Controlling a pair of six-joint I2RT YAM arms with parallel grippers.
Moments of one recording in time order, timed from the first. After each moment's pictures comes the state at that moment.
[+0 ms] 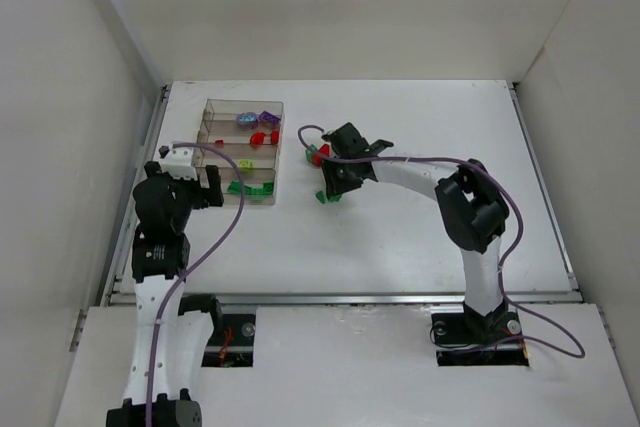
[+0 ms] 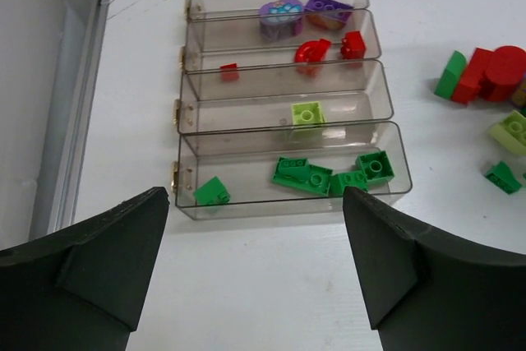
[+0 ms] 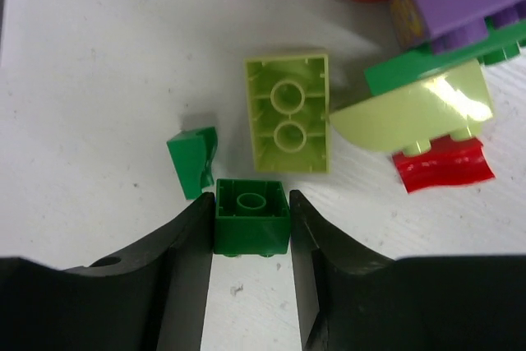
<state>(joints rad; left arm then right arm) 0.11 0.62 0.63 -0.27 0.15 0.08 0.68 2.04 1.50 -0.47 -0.07 0.30</state>
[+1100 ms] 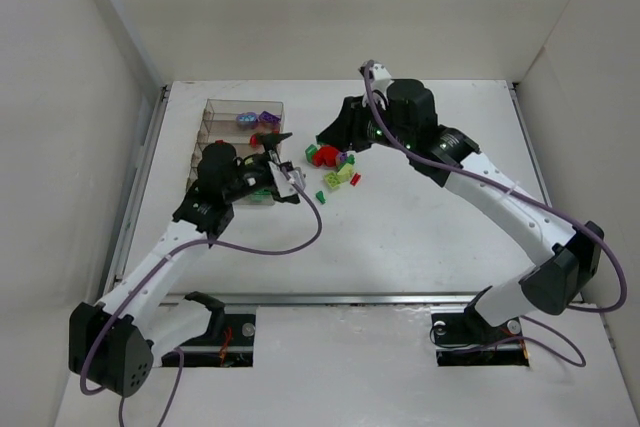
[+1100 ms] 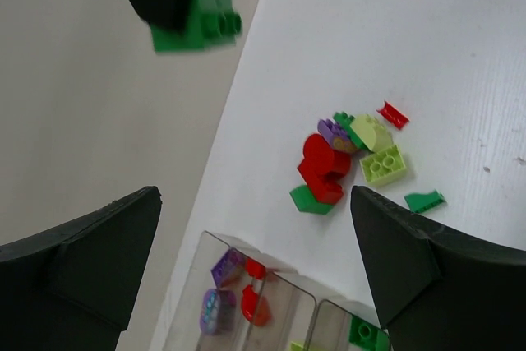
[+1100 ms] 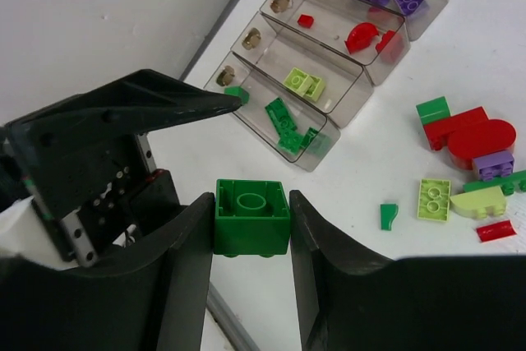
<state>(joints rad) -0.39 1.01 0.75 0.06 0.60 0.90 0.68 1.47 1.49 -0.31 -0.24 0.46</state>
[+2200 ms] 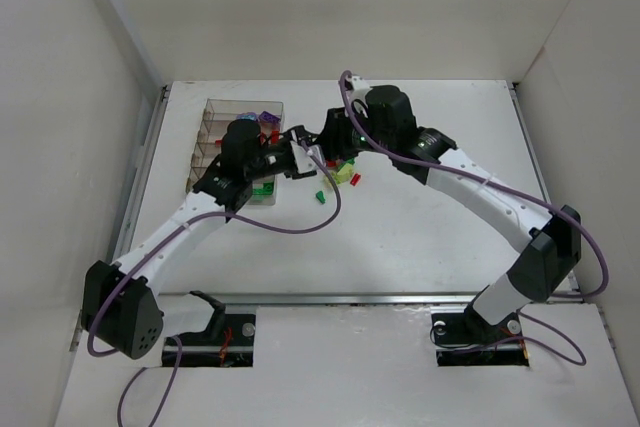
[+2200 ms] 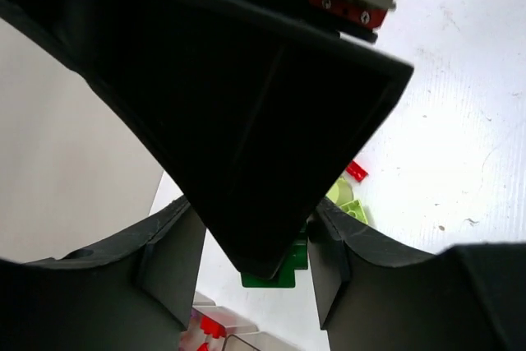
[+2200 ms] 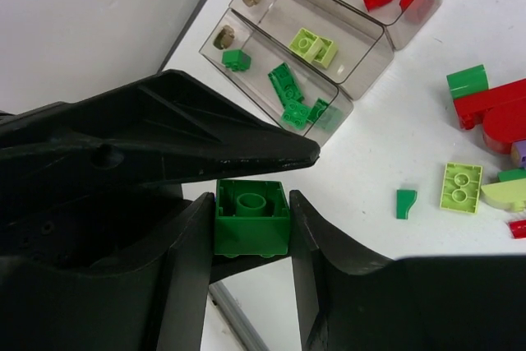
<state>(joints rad) -0.49 1.22 0.95 0.05 0.63 0.75 0.71 1.57 1.49 -0.30 -0.29 0.46</state>
